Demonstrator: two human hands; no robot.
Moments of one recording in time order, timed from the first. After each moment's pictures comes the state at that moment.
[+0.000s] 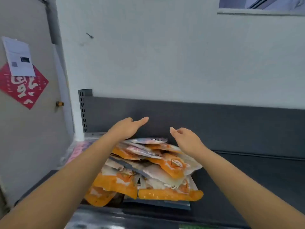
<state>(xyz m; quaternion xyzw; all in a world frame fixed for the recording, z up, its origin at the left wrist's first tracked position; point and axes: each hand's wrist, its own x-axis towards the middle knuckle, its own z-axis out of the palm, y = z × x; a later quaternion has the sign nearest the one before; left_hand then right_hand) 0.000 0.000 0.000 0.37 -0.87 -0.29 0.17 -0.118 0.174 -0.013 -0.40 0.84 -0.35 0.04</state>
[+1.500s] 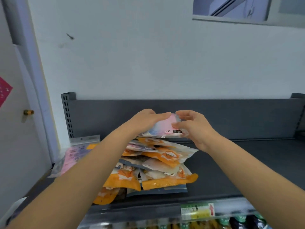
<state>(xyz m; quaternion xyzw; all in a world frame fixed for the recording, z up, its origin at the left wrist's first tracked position) -0.005 0.064 0.032 0.17 -0.89 -0.39 0.17 -0.086 0.215 0.014 -0.28 0.68 -0.67 0.13</state>
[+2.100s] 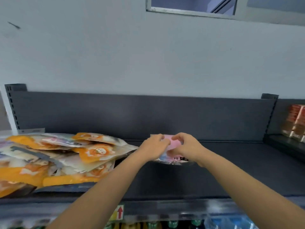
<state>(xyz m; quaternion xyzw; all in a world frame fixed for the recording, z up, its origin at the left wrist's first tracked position) -0.179 0.251 -0.061 0.20 -0.91 -0.35 0.12 -0.245 0.382 -0.046 -0.33 0.83 -0.43 0.15</state>
